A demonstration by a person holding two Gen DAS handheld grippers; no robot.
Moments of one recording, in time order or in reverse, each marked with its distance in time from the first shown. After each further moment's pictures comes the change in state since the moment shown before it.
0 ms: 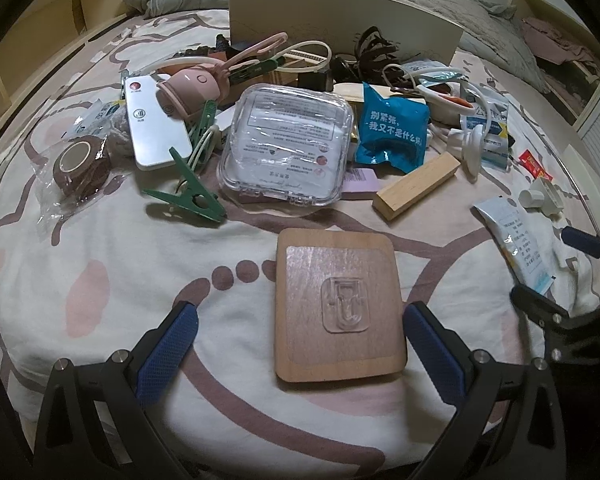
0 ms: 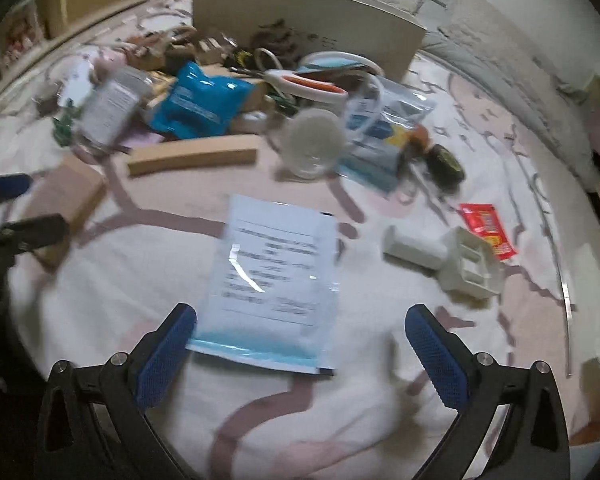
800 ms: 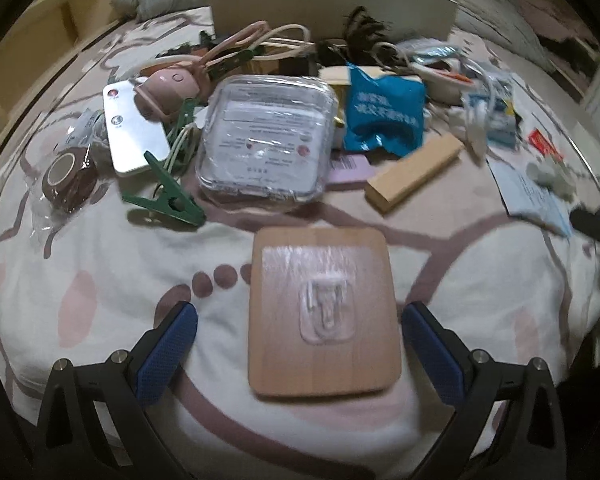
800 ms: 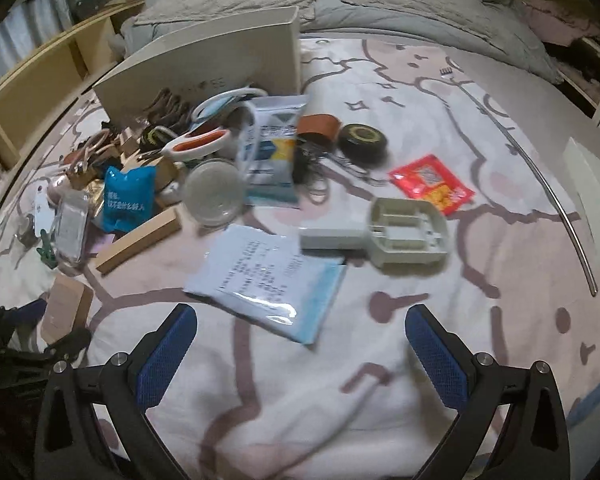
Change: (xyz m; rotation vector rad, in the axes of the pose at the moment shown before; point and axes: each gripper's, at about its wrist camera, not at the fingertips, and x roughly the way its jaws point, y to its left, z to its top) left arm 0.020 -0.016 0.003 0.031 0.029 0.058; right arm 0.001 -0.089 -0.003 0.385 -0.043 0.084
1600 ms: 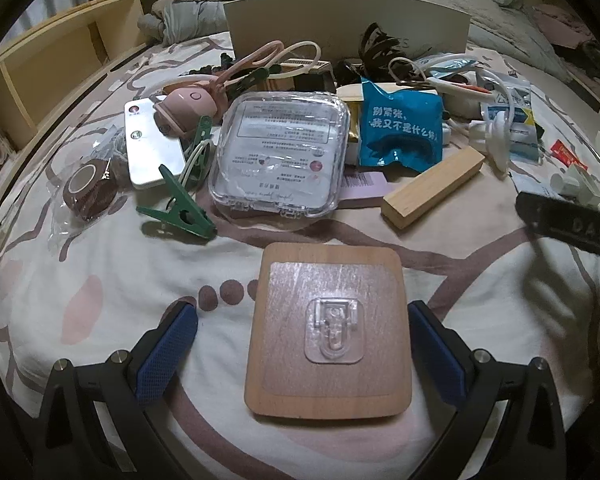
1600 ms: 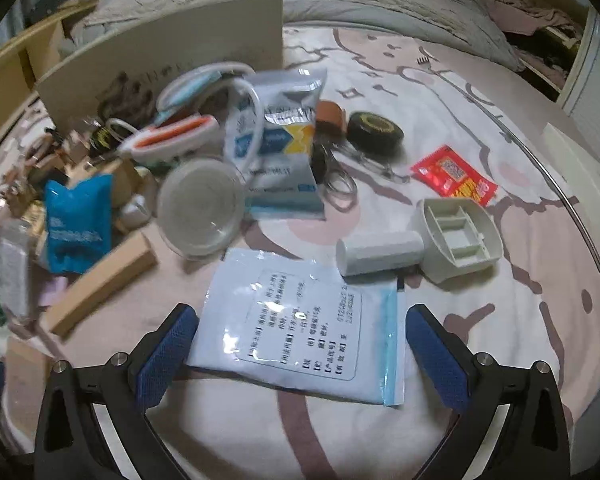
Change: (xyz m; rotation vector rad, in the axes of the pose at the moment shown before) left arm 0.005 -0.013 -0.008 0.000 -0.119 0.120; right arm 0.043 0.040 0.009 0.111 -0.004 -0.178
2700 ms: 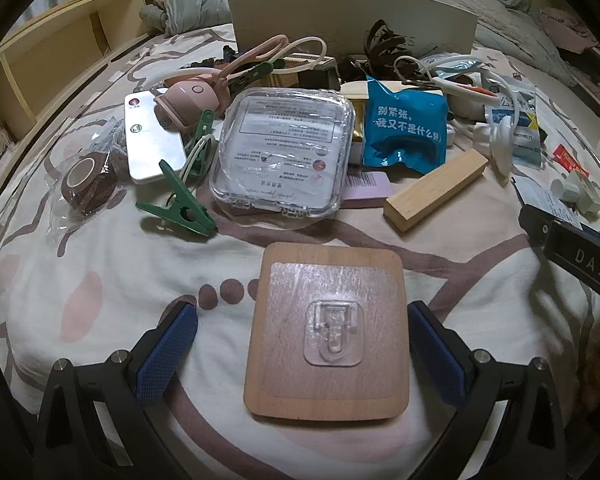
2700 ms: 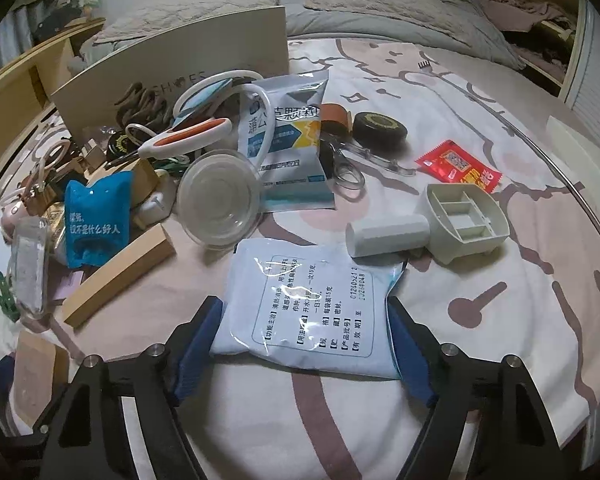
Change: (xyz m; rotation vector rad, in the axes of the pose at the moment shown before) left arm 0.000 0.002 0.002 -0.027 0.030 -0.009; right arm -0.019 0.000 -0.018 0.021 -0.067 0.069
